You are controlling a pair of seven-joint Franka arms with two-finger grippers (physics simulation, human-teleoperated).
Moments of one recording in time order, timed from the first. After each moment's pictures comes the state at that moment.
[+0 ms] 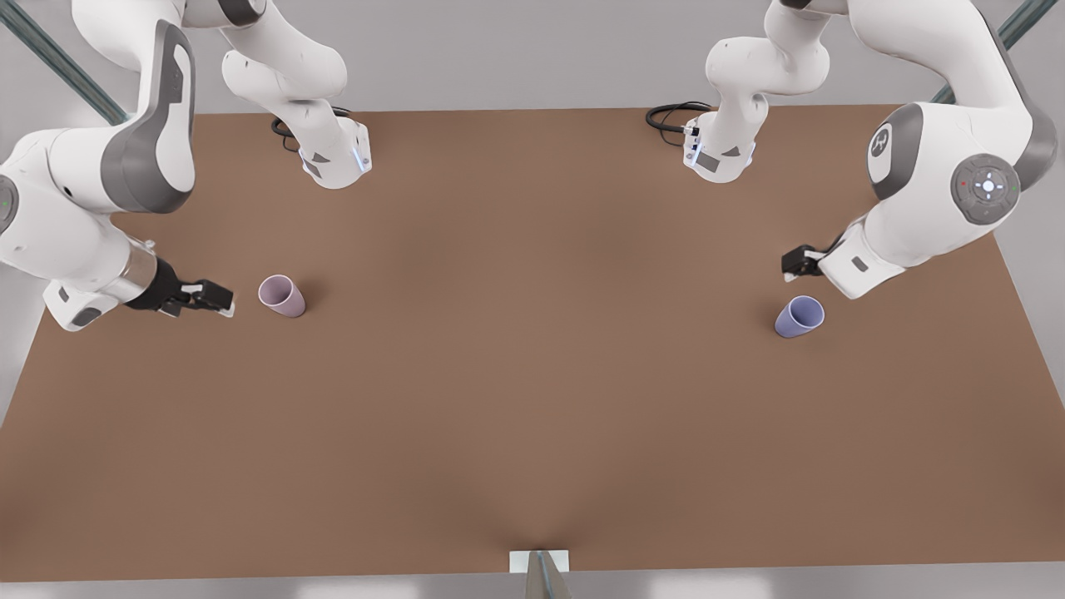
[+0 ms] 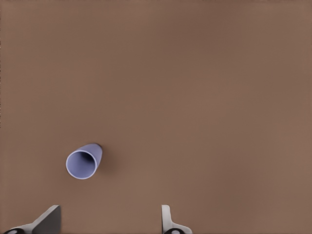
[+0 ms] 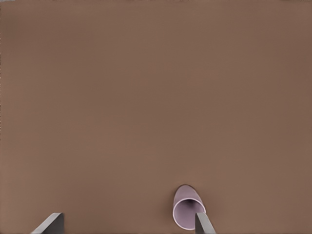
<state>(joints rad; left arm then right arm) -0.11 0.15 0.00 -1.47 -0.01 1.48 0.03 -0.02 0.16 0.00 -1.47 0.08 1.59 0.03</state>
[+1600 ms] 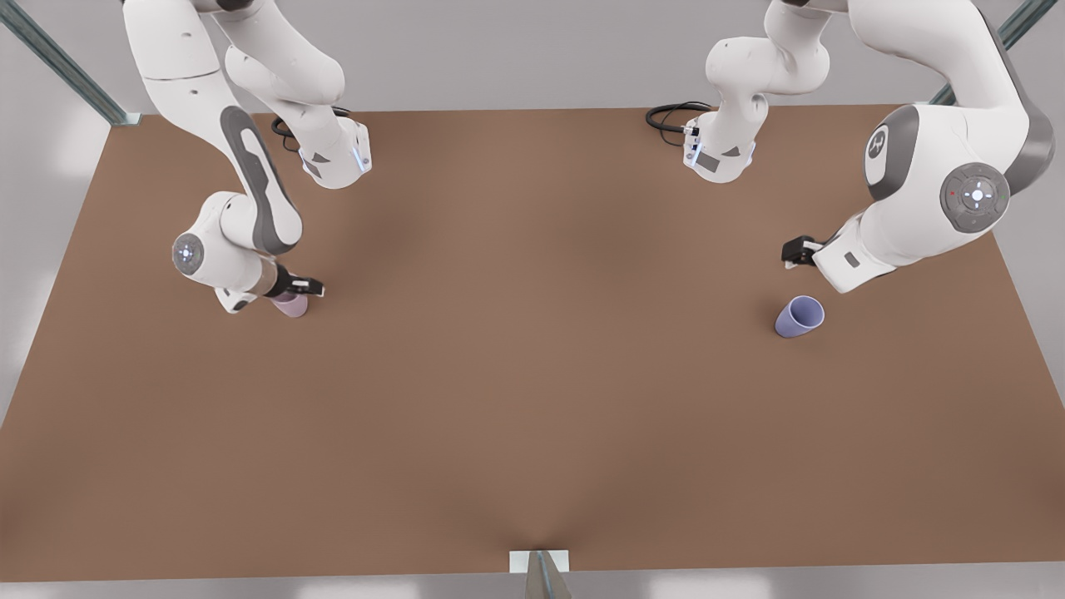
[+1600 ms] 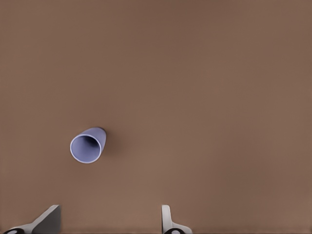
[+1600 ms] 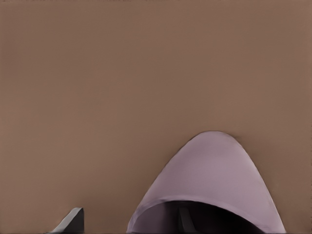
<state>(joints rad) -0.11 0.13 0.00 -1.50 0.01 1.39 0.10 -0.29 0.10 0.21 -2.50 0.27 2.37 -0.14</state>
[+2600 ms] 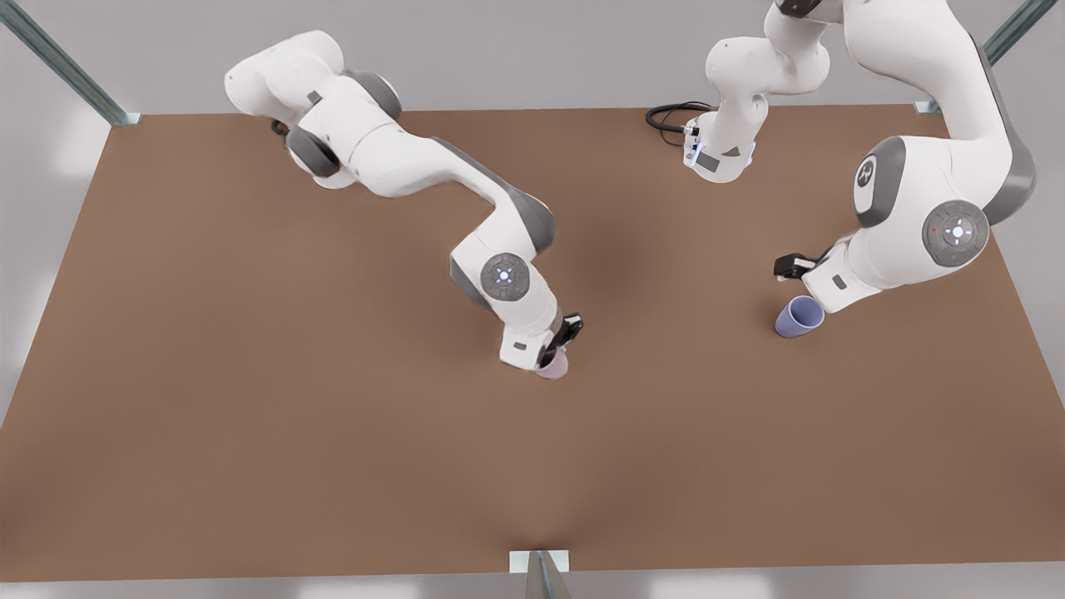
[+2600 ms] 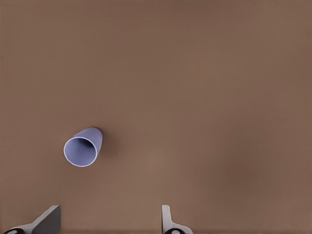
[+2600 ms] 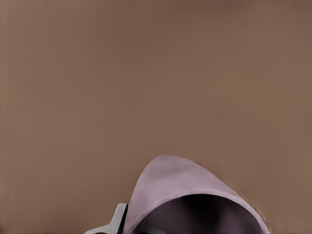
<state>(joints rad) -0.11 0.19 0.00 -1.50 0.01 1.41 0.10 0.67 1.05 0.19 -0.66 0.03 1.89 0.35</state>
